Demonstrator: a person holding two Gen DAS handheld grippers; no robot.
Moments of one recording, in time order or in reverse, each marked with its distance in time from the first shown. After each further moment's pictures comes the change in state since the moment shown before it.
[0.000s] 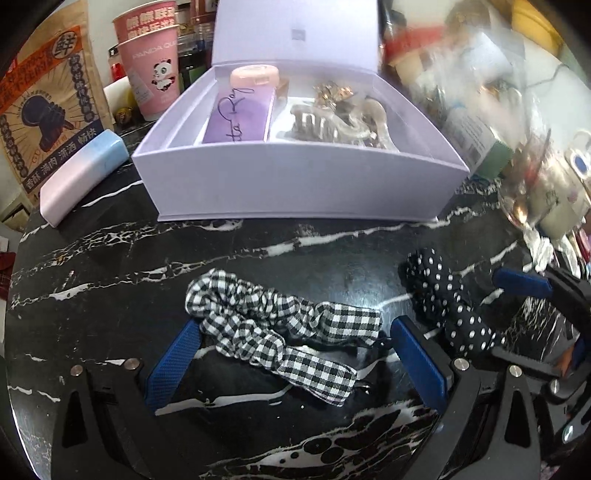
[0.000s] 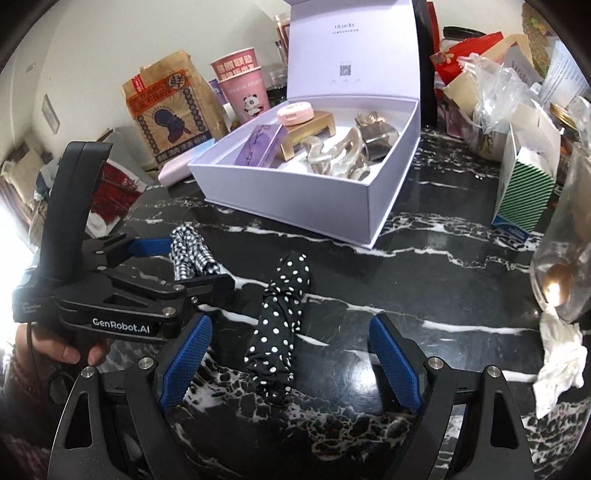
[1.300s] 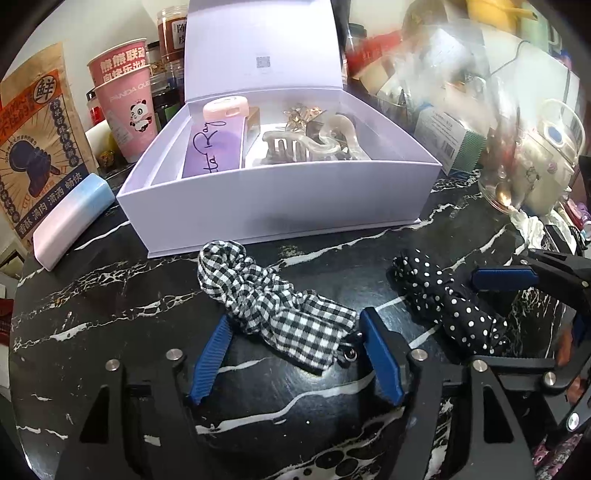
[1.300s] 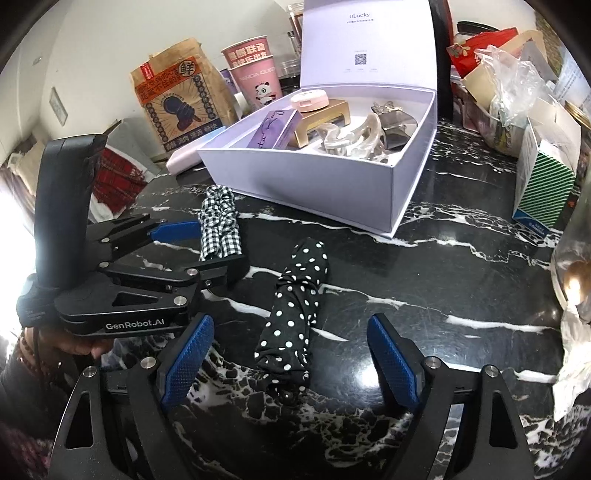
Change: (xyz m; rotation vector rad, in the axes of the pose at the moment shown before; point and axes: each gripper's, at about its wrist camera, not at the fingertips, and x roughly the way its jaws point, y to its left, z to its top) left arm -0.006 -0.006 -0.002 0.117 -0.110 -0.025; right arm 0.008 0.005 -0.004 -0.016 0.016 0.032
